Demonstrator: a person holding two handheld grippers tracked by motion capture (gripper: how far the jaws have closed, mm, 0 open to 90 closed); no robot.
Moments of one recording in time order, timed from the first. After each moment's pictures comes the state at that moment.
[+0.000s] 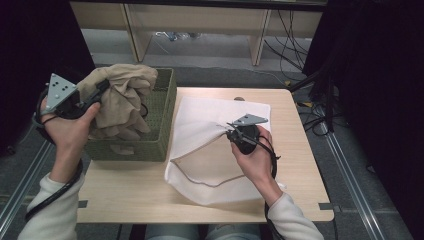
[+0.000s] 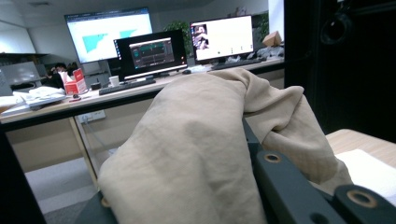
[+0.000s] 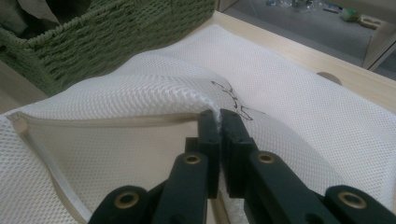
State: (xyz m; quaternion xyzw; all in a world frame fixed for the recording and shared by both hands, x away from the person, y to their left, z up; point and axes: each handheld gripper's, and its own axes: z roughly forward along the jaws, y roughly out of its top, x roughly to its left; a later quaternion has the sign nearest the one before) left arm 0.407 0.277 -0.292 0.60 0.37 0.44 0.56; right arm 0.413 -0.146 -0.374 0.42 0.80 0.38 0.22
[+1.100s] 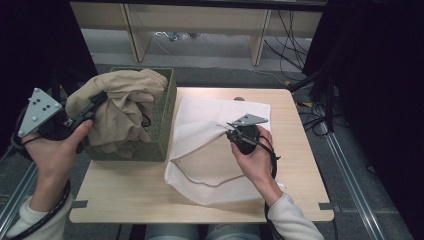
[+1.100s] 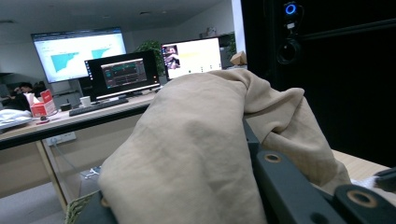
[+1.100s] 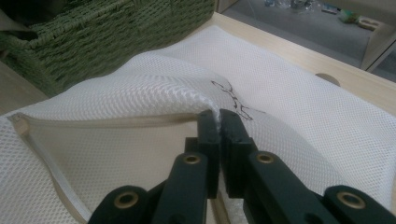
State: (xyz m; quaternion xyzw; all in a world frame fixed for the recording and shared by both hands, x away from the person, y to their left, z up) left arm 0.344 0.266 -0.275 0.61 0.32 0.41 0.60; right arm 0.413 -0.147 -0.372 0.41 0.80 0.38 0.23
